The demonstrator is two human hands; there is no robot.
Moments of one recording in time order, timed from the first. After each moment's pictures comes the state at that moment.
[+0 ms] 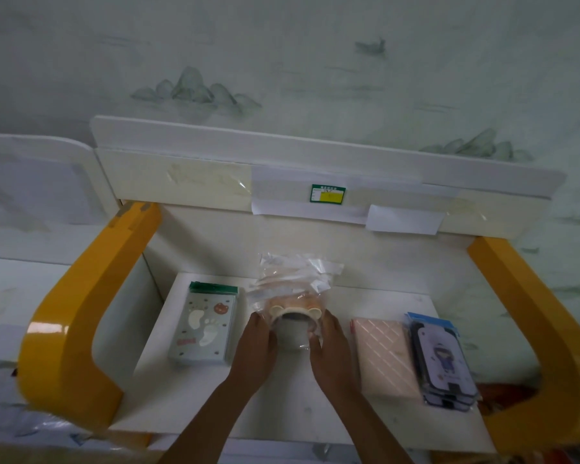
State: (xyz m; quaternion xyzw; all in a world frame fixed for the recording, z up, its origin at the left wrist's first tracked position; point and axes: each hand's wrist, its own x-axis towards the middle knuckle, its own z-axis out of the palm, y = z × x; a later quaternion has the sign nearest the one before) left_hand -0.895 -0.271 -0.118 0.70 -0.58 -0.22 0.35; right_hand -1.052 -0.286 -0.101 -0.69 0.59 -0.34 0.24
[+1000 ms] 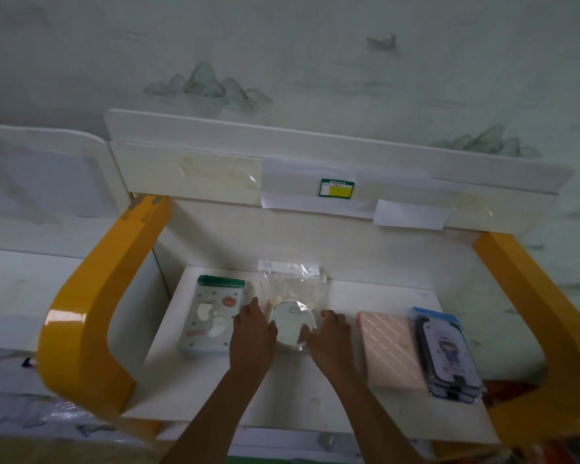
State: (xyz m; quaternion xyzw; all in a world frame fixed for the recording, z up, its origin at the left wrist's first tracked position) left_hand -0.886 -0.267 -0.116 0.78 -0.53 -0.15 0.28; right_hand -1.030 -0.299 -0.101 -0.65 0.70 -0.16 0.23
